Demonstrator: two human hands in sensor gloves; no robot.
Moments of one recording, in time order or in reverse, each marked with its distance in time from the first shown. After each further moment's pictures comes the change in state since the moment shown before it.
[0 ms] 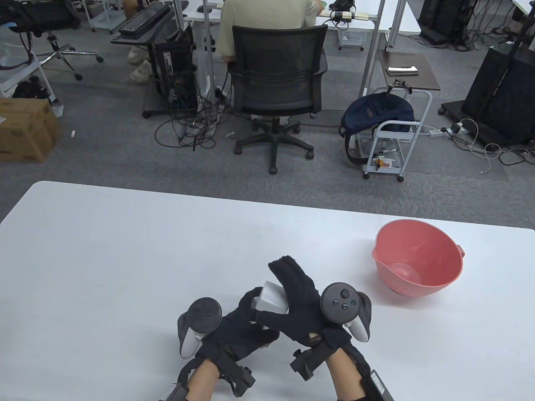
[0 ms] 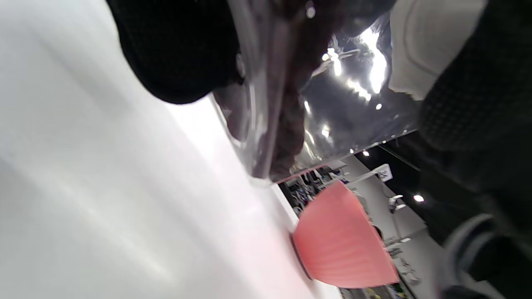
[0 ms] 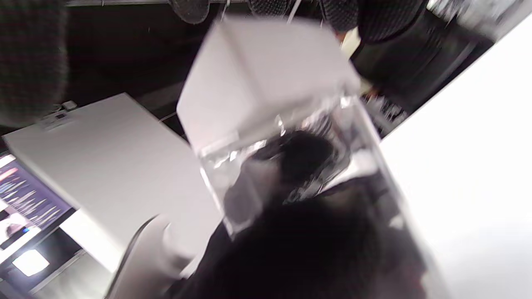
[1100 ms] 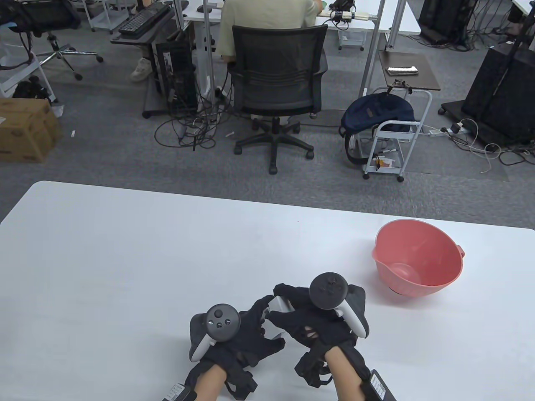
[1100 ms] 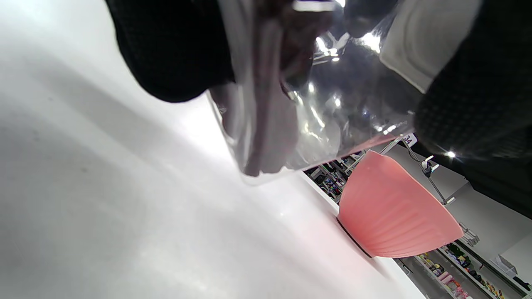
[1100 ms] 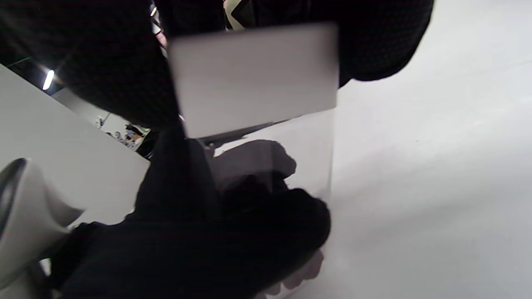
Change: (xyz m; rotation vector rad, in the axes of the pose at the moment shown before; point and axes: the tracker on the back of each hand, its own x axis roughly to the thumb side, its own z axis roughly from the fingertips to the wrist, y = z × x) left_hand 0.011 -0.018 0.001 -0.012 -0.007 -0.252; right_hand 0.002 0.002 -0.001 0.273 0.400 0.158
